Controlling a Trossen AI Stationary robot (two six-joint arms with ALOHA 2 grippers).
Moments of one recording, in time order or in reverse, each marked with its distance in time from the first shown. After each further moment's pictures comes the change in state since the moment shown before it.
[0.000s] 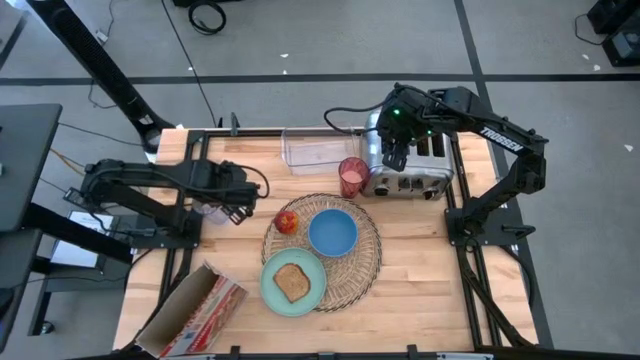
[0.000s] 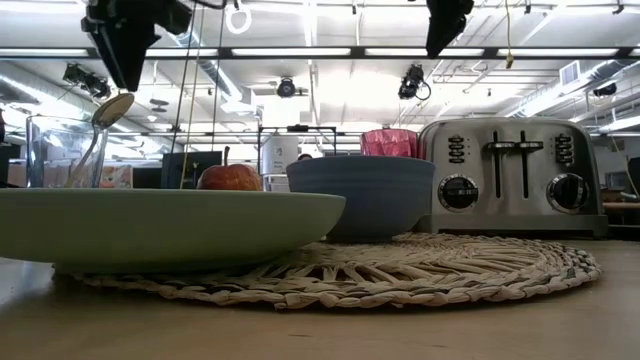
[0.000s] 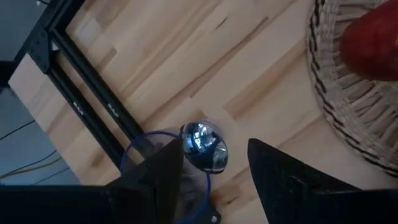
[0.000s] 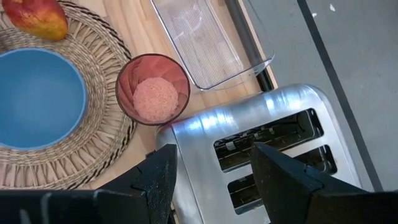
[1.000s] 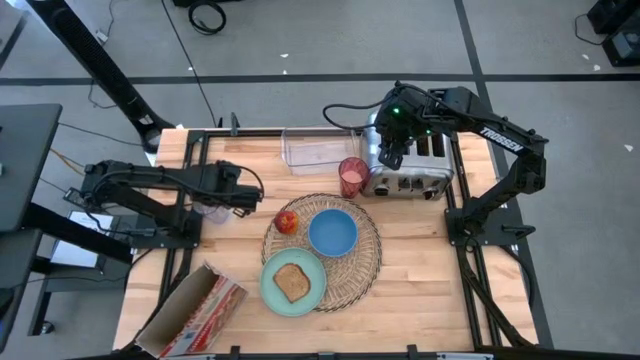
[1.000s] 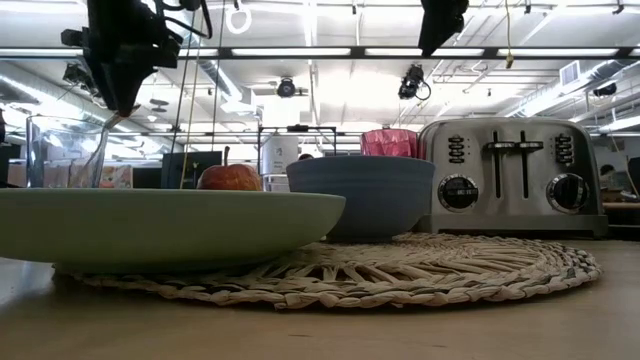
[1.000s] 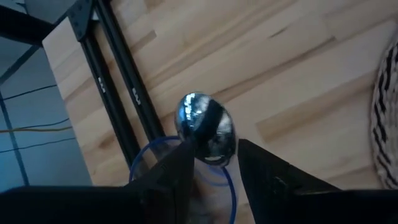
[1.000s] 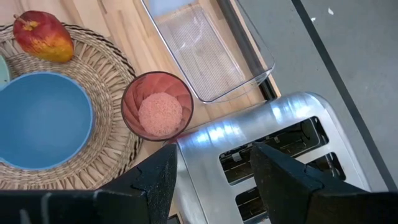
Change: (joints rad) left arm 0.032 0.003 -0.131 0.022 -0.096 -0.237; right arm 0.003 0.000 0.000 0.045 -0.007 0.051
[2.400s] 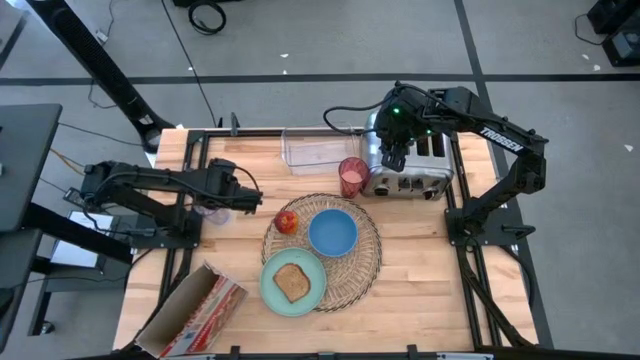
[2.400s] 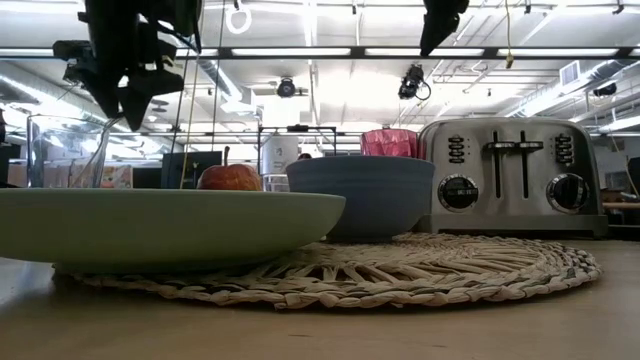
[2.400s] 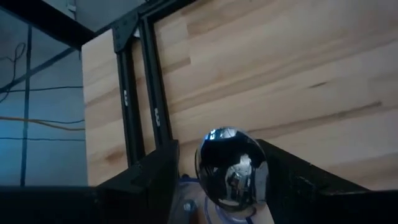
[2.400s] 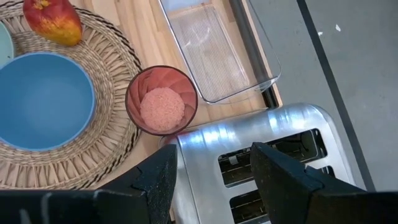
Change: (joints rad) left arm 0.015 0.000 -0.103 0.033 -0.179 -0.206; right arm 0.001 0.000 0.000 -0.002 -0.025 -0.116
